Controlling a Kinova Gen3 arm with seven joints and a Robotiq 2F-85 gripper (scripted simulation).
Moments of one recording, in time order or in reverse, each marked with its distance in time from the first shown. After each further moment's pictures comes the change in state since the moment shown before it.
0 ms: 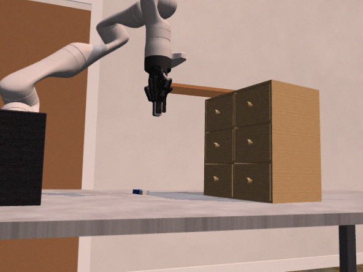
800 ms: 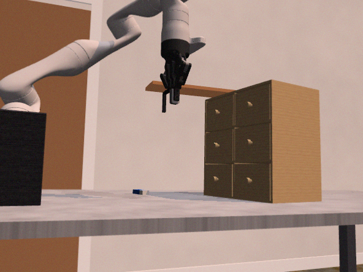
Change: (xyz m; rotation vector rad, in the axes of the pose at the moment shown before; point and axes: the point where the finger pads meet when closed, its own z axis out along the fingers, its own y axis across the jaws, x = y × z) arm 0.010 0.077 -0.021 -0.008 -0.011 0.001
